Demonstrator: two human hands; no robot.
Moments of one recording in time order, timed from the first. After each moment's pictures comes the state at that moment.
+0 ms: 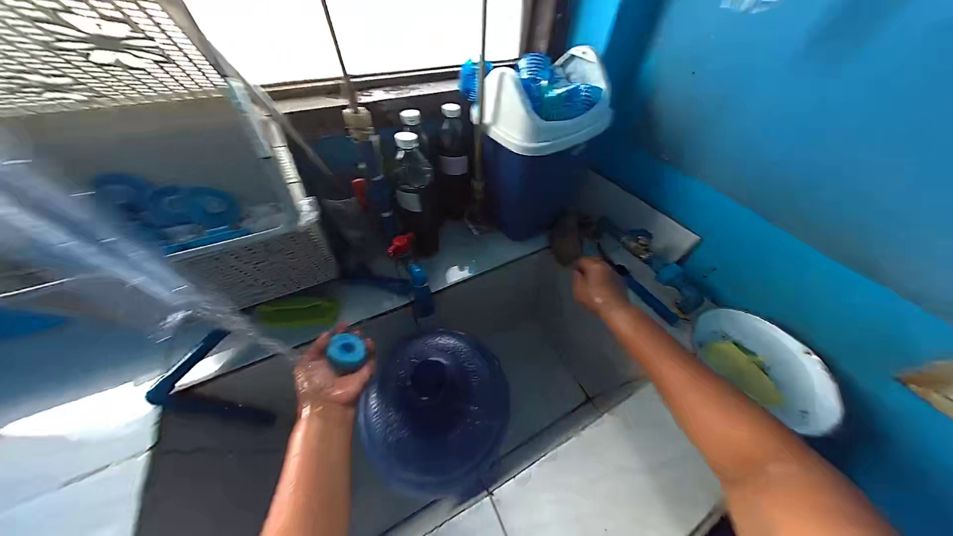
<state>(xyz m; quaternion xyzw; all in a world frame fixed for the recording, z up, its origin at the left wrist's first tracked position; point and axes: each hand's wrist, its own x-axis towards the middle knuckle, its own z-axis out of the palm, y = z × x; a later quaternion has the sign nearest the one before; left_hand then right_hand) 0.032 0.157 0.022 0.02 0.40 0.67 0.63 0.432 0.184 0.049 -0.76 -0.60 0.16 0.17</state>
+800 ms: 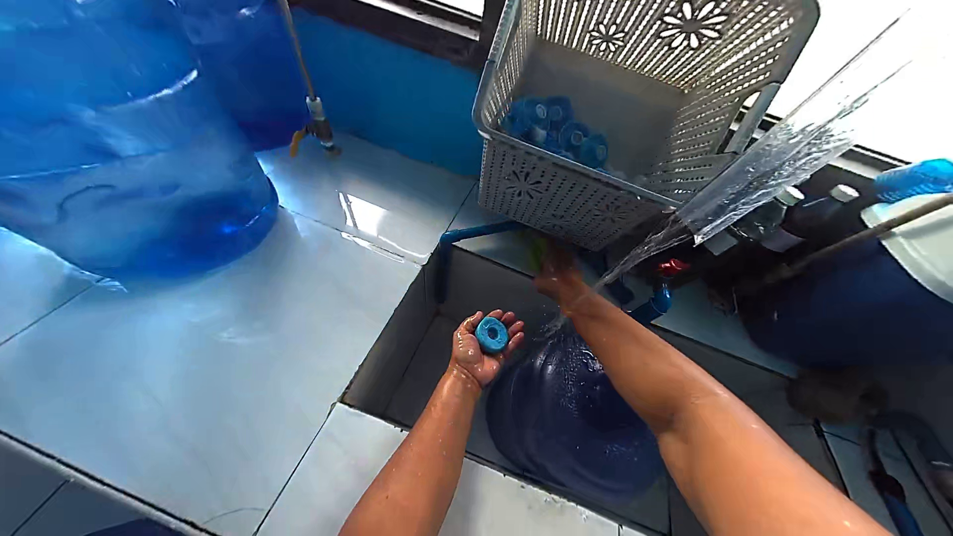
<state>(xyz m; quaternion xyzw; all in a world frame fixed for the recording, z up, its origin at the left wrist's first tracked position) -0.061 0.053 -0.023 -0.19 0.25 0.73 0.61 0.014 0.231 0.031 -0.49 -0.85 0.18 0.02</state>
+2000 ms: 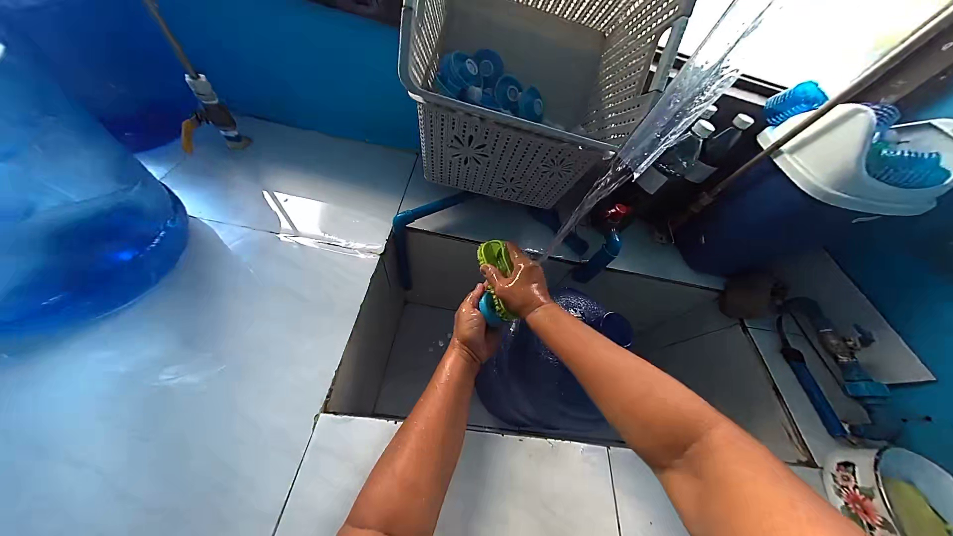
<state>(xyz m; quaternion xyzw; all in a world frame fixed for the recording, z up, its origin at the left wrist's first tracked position) -0.036 0.059 -0.030 0.06 0.29 0.73 0.62 0.035 0.133 0.027 -0.53 -0.77 0.31 0.18</state>
